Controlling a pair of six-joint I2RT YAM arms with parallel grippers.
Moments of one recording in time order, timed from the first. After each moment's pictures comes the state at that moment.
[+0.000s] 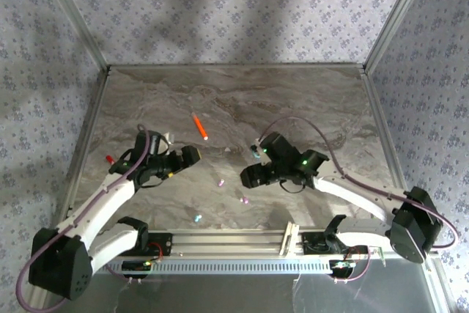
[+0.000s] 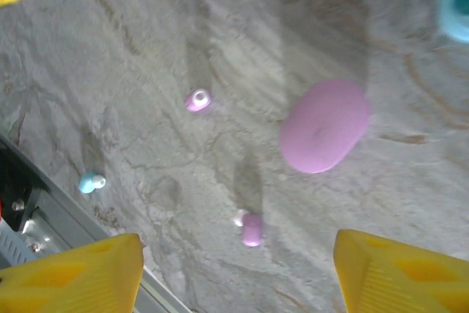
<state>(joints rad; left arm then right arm) -0.32 0.97 0.56 -0.45 0.39 -0.73 0.87 1.21 0.82 -0.55 -0.20 0.50</state>
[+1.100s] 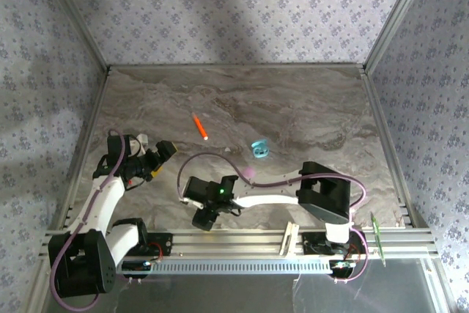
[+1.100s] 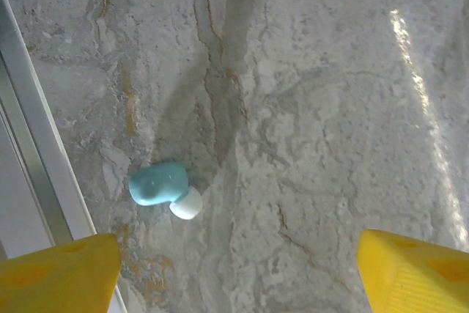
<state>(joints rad) 0.07 0.98 0.50 -0.42 0.62 -0.66 1.34 1.88 1.23 -0.50 0.02 0.06</state>
